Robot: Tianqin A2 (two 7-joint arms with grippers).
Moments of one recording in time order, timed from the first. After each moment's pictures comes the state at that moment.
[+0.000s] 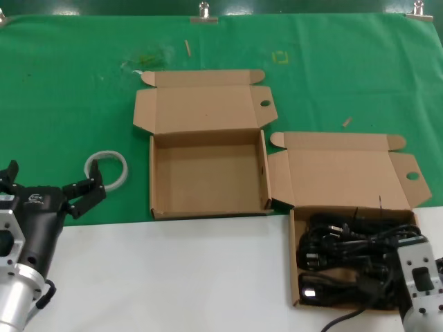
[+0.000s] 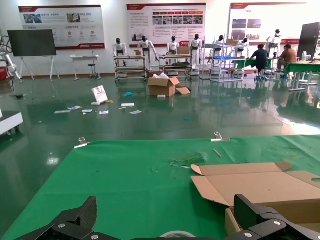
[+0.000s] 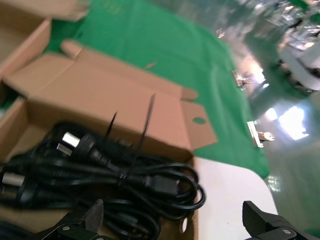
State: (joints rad) left arm 0.00 -0.30 1.60 -1.60 -1.80 0.00 0.00; right arm -0.16 0.15 -1.72 1.89 2.62 0.80 -1.26
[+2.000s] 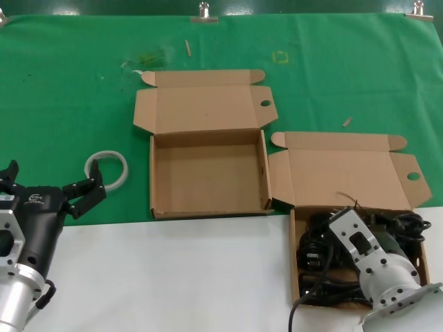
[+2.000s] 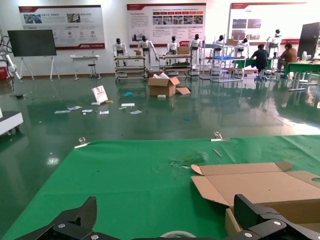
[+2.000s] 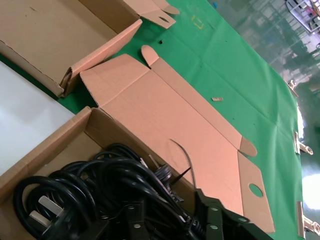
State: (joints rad) left arm 0.00 -0.30 1.60 -1.60 -1.80 0.00 0.00; right arm 0.11 0.14 -1.83 1.67 2.75 0.84 -1.70
